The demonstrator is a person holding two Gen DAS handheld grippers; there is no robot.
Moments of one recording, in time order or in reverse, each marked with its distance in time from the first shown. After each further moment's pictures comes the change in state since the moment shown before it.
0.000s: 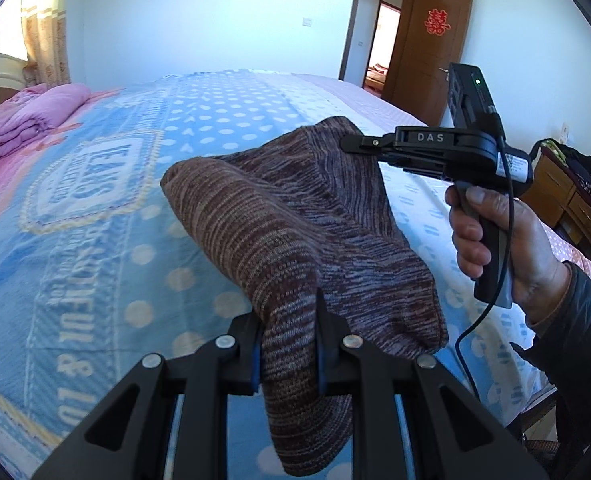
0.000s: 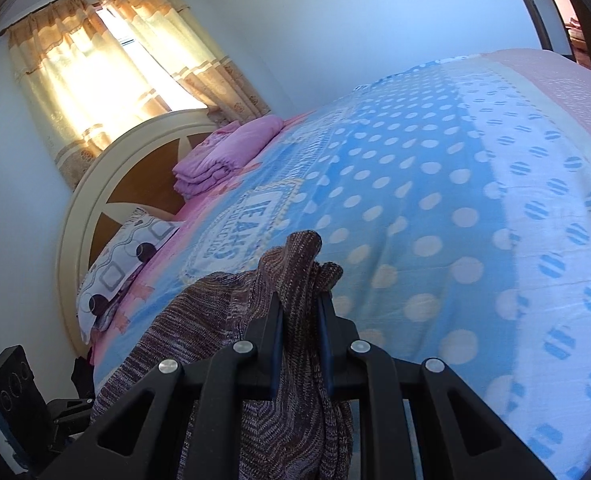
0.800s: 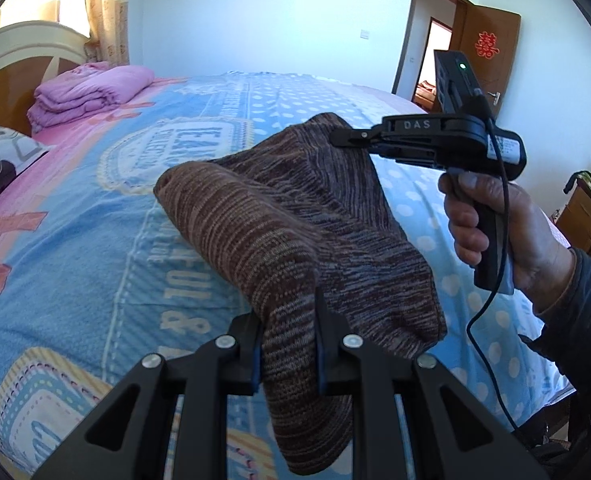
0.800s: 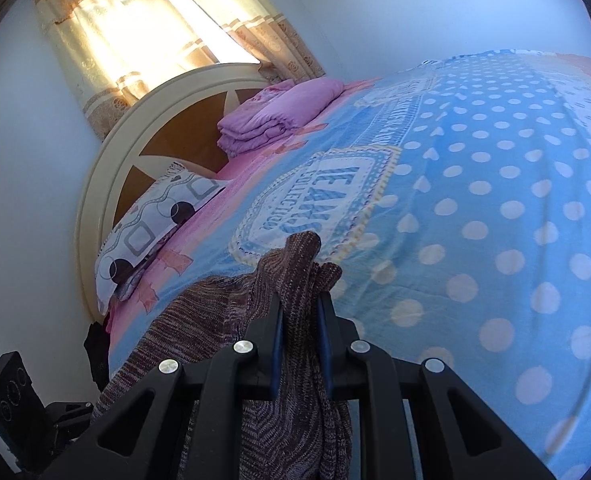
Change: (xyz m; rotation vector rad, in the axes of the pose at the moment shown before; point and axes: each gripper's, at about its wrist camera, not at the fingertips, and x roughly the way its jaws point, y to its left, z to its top) left arm -0.038 0.082 -0.035 -0.119 -0.030 0.133; right arm 0.114 0.104 0.008 -0.114 0.134 0.112
